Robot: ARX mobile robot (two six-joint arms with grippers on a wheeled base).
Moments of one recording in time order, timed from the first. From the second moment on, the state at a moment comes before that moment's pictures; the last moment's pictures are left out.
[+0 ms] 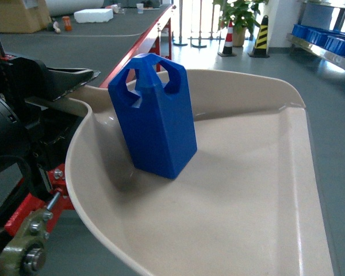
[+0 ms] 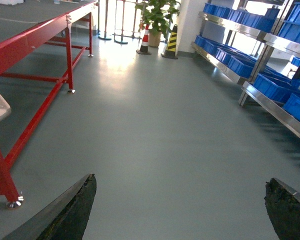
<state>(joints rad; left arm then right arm) -0.35 1.62 0.39 1.28 0.03 -1.48 0.22 0.20 0.19 -0.10 0.42 -0.12</state>
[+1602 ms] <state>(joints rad) -0.35 1.62 0.39 1.28 0.03 -1.49 0.22 0.20 0.19 -0.10 0.43 -0.12</state>
